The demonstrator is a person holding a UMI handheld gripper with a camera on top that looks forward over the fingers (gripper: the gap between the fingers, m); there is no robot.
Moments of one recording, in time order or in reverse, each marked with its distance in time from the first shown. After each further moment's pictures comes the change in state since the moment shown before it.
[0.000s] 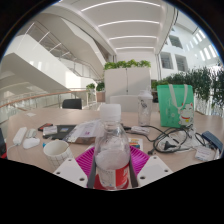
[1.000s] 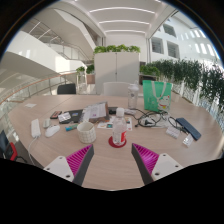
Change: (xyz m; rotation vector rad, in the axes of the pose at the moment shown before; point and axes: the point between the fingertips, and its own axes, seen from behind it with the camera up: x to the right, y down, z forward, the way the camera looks) arm -0.055 -0.013 -0.225 -0.237 0.145 0.017
